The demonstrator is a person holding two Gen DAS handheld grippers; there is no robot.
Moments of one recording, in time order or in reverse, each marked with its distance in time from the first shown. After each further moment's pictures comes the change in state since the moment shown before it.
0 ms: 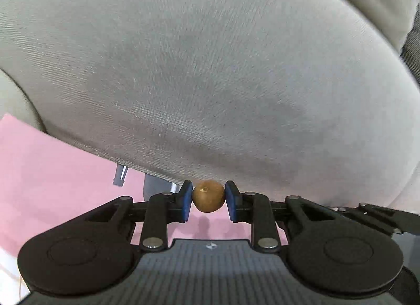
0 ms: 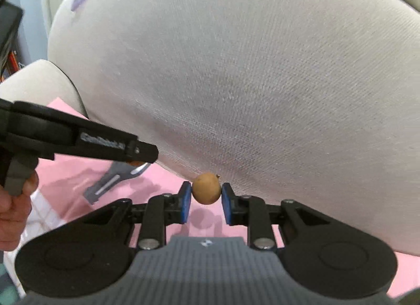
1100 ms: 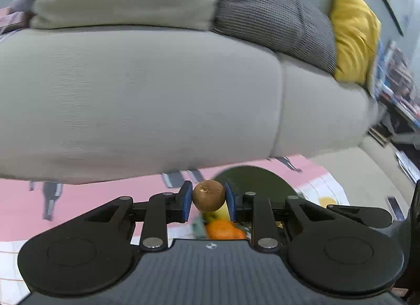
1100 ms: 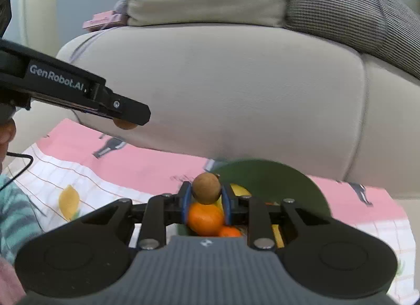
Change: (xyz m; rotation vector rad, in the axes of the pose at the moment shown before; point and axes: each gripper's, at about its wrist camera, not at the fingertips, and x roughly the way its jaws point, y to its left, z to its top) left arm -0.117 -0.193 -0.068 0.390 -0.014 -0.247; right arm -0.211 -0.067 -0.128 0.148 -0.126 -0.131
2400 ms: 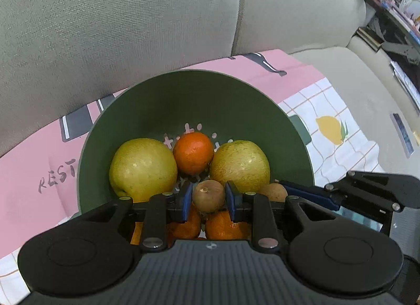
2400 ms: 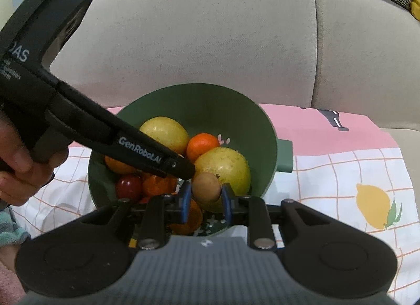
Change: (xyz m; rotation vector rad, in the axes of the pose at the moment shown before) left arm 0.171 -0.053 -0.020 0.144 0.436 -0.116; right arm 0.033 -0.082 -0.058 0.154 0.154 -0.041
